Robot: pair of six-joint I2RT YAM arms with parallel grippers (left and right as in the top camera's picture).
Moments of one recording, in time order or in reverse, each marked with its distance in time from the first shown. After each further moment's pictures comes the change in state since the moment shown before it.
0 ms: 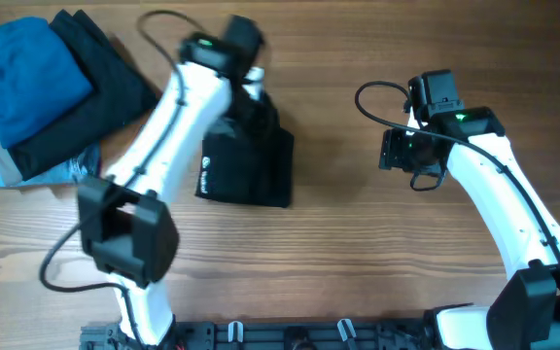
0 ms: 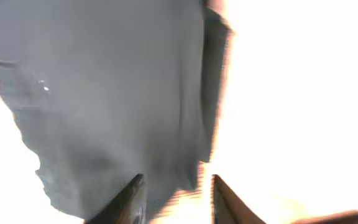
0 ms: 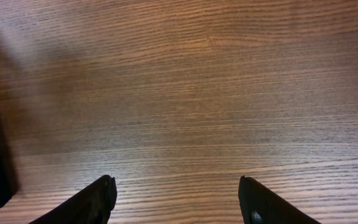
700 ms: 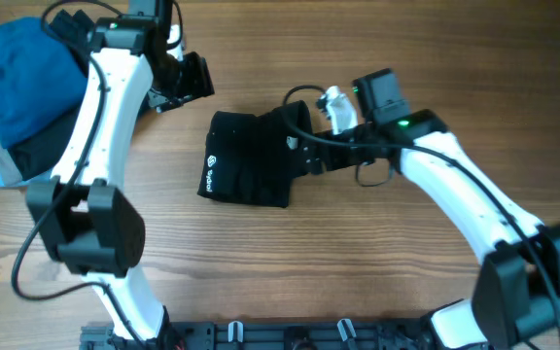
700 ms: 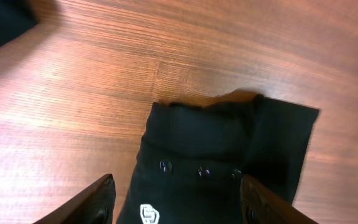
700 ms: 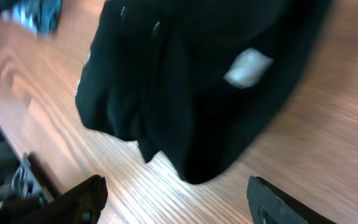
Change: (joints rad) left arm 0.311 -0.010 0.026 0.149 0.020 -0.007; right arm 0.226 0.114 0.001 0.320 -0.576 -0.171
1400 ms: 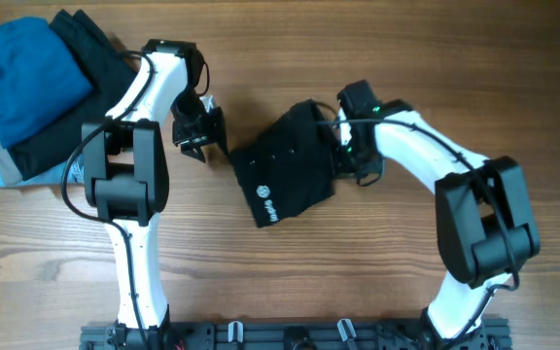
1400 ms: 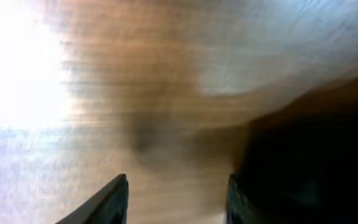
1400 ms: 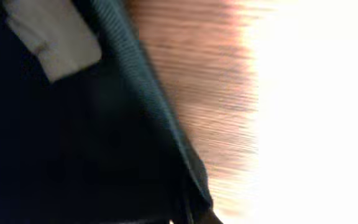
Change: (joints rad) left arm -0.014 0.367 0.000 -0.208 0.098 0.127; right arm -0.047 0.275 0.086 -0.179 0.417 0.142
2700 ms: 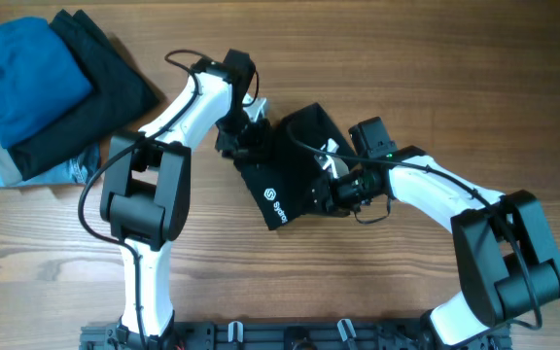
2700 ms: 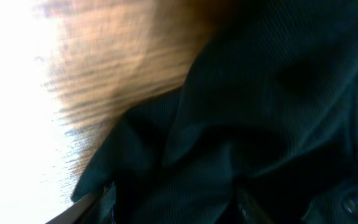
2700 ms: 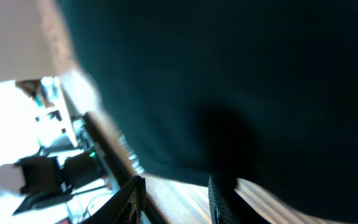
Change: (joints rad) left arm -0.207 -0.142 -0.215 0.288 0.082 0.090; right arm 0.019 -0.194 -0.396 0.325 -0.700 0.035
